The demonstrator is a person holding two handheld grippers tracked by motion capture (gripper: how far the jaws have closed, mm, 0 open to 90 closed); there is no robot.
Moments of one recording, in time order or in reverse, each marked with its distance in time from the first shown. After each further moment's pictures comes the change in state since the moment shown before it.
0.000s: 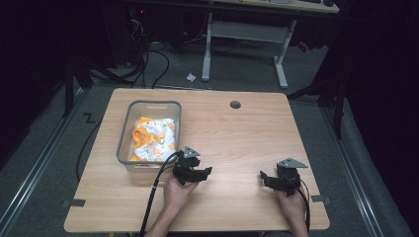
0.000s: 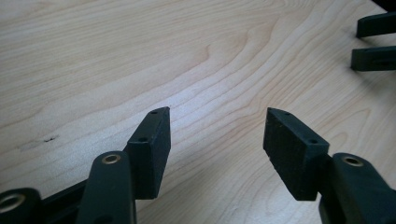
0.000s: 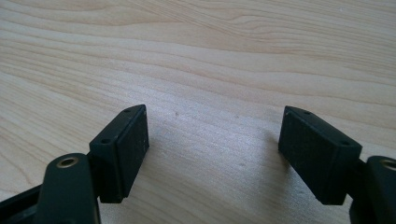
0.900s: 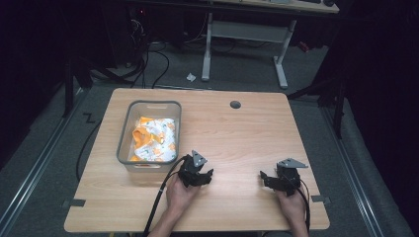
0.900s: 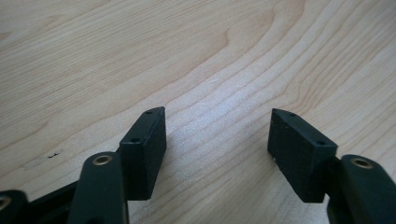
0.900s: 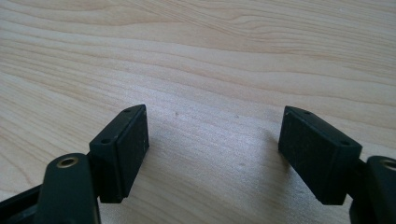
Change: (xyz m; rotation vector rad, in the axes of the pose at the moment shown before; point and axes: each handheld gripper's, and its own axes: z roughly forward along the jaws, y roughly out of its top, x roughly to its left) left arm -0.012 -0.012 0.024 -0.013 0.147 0.170; right arm 0.000 0.000 0.000 0.000 0.000 0.001
